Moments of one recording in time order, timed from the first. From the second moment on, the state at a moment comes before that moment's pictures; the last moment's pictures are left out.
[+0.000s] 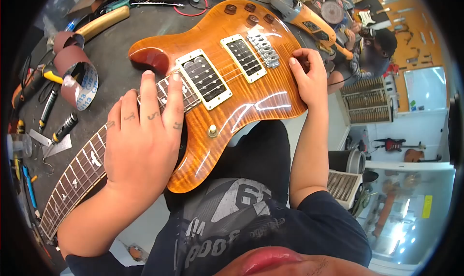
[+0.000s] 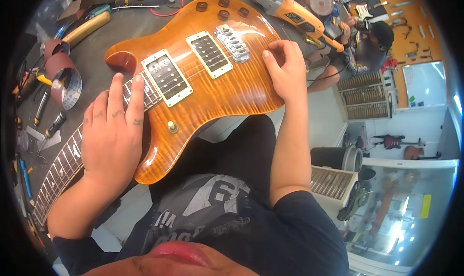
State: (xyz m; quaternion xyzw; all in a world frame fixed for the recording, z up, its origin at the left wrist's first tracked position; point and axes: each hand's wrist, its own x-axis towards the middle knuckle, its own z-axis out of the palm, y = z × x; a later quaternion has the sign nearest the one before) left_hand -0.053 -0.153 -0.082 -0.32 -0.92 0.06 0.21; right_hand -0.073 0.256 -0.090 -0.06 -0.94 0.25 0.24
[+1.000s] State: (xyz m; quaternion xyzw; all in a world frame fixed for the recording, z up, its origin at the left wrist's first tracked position) left_hand -0.052 -0.159 -0.084 -0.32 -0.93 0.08 0.17; right_hand 0.011 0.111 0.036 0.43 -0.49 0.76 0.04
